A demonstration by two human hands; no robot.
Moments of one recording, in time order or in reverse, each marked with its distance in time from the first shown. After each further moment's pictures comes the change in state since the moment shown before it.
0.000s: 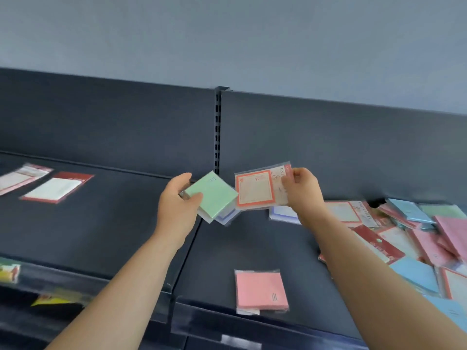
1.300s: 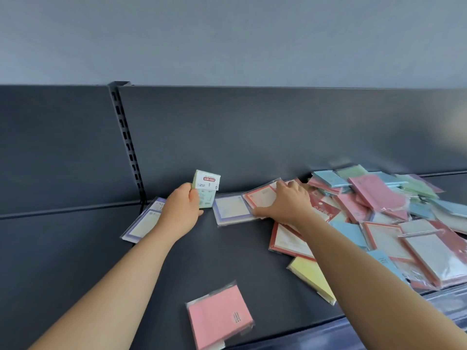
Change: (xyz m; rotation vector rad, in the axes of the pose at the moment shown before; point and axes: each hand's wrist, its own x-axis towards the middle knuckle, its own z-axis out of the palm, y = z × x) left_hand 0.044 -0.020 0.127 0.332 -0.575 0.142; right_hand 0.019 0.083 -0.079 -0.987 0.006 0.218
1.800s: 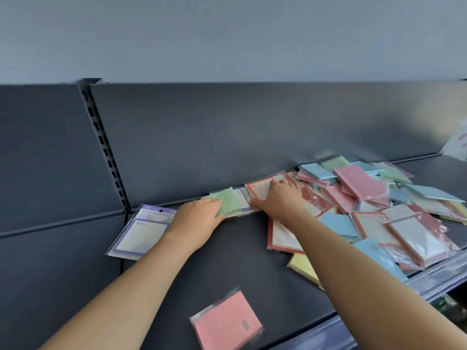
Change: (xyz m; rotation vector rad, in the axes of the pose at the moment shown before) left_hand 0.014 -0.004 0.032 0.920 -0.184 0.580; right_hand 0.003 -0.008 0.000 -0.100 0.025 0.070
